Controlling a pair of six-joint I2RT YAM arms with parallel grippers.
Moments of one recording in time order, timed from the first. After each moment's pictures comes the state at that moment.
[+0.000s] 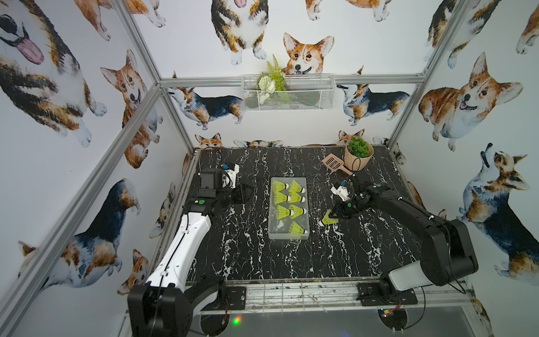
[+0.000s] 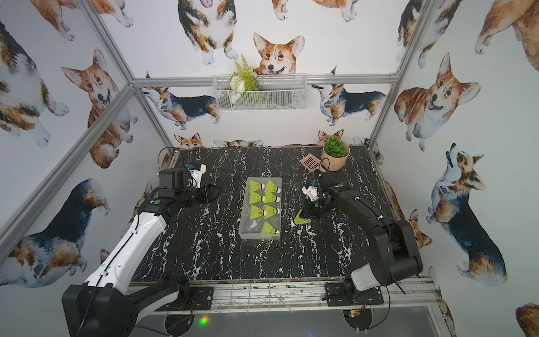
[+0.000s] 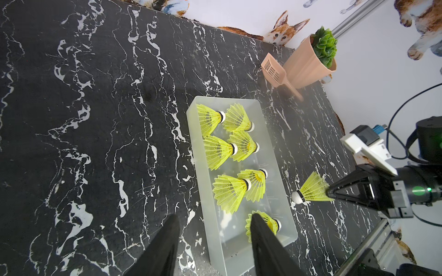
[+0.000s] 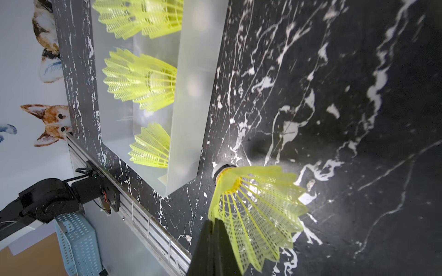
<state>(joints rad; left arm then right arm) -0.12 1.14 0.96 -0.52 0.46 -0.25 0.33 1.47 0.97 -0.79 -0.58 0.21</state>
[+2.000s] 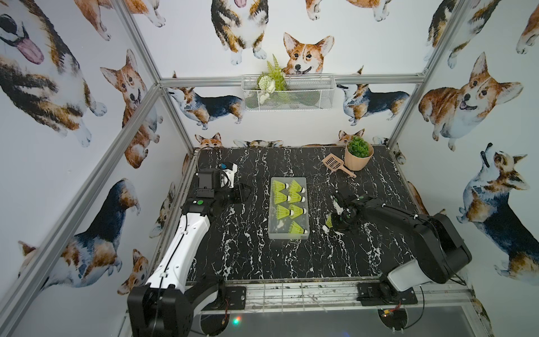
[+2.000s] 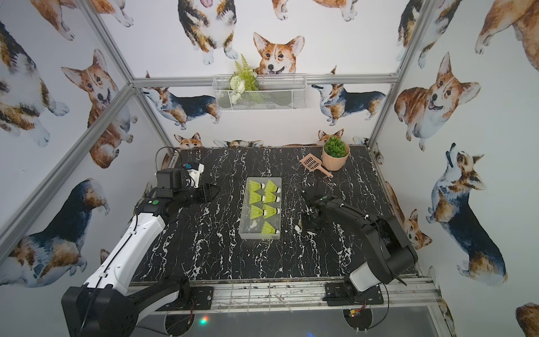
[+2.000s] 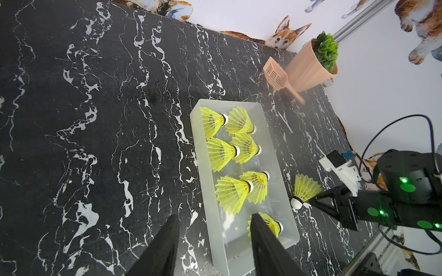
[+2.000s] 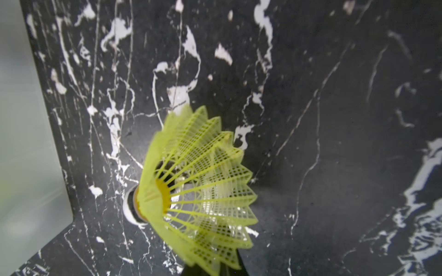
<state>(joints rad) -0.11 1.14 0.96 -0.53 0.46 -0.24 0.53 1.53 0.87 -0.72 -0.03 0.44</state>
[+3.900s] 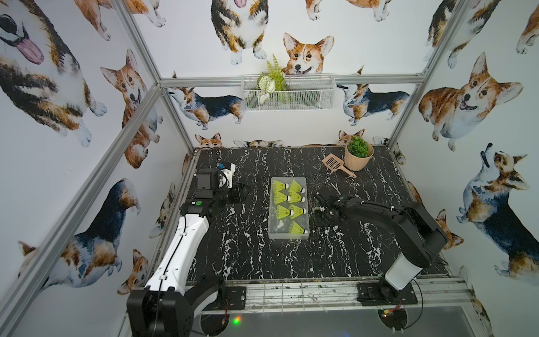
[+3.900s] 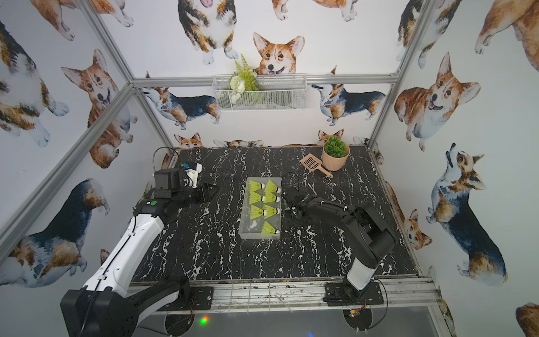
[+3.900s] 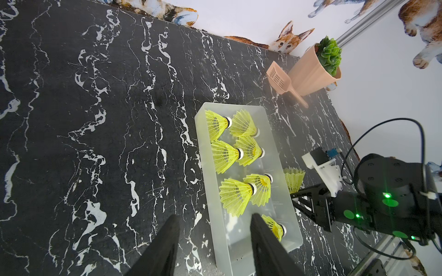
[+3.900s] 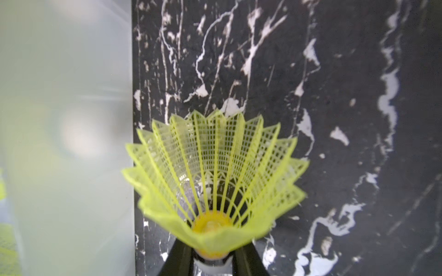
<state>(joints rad) -0.09 1.12 0.96 -0.53 0.45 -0.24 0.70 1.66 0.96 -0.55 0.05 0.58</state>
